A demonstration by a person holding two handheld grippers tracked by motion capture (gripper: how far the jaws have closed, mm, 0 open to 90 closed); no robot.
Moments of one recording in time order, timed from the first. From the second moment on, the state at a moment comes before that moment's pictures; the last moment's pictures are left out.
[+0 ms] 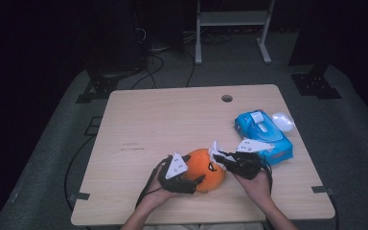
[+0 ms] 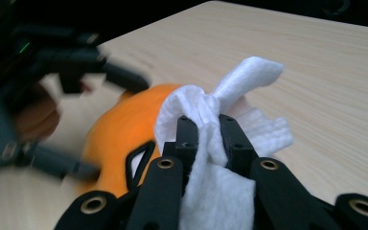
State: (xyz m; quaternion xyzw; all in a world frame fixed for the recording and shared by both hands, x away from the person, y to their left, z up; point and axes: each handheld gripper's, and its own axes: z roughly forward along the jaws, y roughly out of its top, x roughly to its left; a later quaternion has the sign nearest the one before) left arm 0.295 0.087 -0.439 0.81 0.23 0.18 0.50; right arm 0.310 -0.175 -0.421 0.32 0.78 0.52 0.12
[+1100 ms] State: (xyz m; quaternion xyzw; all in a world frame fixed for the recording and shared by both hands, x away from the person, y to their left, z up) left arm 0.298 0.085 -0.451 0.81 0.25 0.11 0.51; right arm 0.300 -0.174 -0.422 0.23 0.82 0.52 0.10
